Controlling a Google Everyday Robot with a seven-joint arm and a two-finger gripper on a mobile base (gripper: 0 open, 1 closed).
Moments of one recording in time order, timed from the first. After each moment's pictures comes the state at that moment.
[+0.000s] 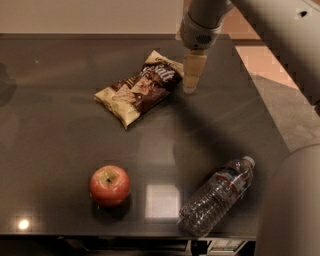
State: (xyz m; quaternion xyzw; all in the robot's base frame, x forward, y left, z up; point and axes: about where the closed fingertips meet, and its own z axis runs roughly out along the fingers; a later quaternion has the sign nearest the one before) arm 0.671 -0.073 0.928 -0.73 0.65 -0.04 0.19
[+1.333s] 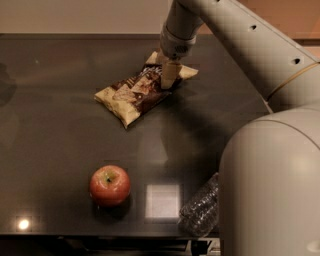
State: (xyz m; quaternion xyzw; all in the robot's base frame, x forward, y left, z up) arm 0.711 -0.018 0.883 -0.76 0.62 -0.01 0.19
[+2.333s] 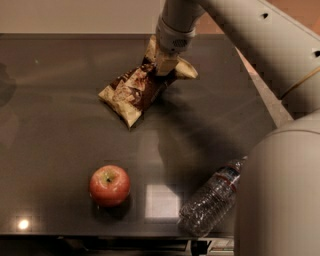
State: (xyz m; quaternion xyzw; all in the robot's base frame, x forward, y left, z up) arm 0.674 -0.008 0.911 -0.78 0.60 -0.01 0.19
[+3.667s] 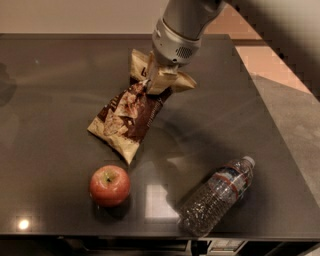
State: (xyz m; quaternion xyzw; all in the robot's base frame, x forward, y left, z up) arm 0.557 0.011 0.934 -0.79 0.57 0.08 0.19
